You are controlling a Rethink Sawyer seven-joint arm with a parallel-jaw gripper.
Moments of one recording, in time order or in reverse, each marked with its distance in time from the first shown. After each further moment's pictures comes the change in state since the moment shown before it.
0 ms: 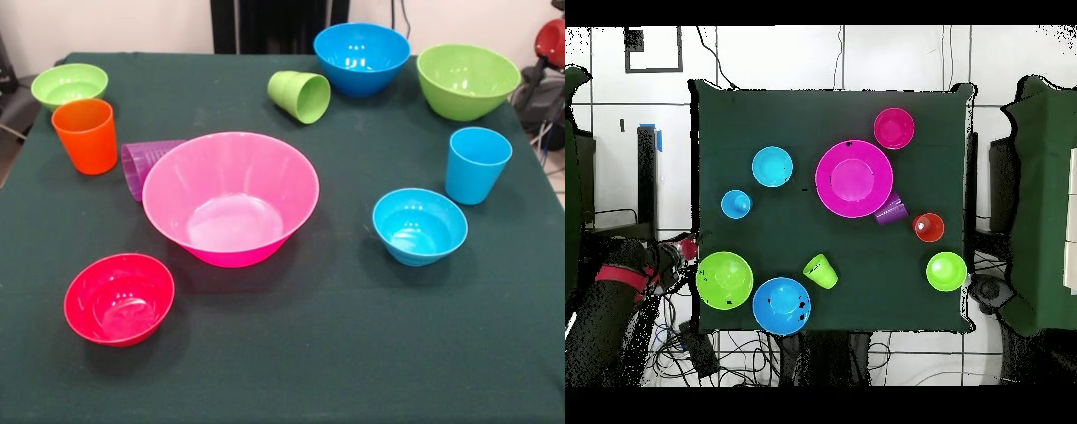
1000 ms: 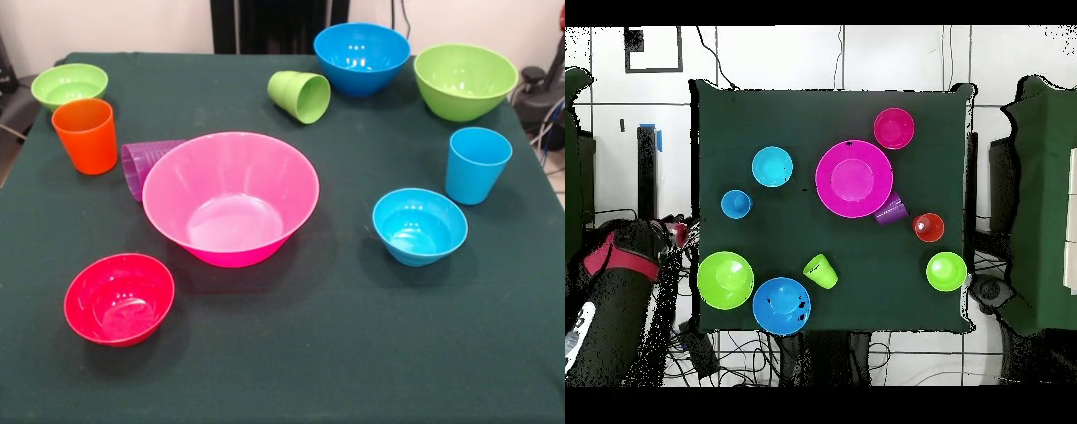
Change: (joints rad) arm -0.119 -0.161 0.055 0.041 0.158 0.031 0.000
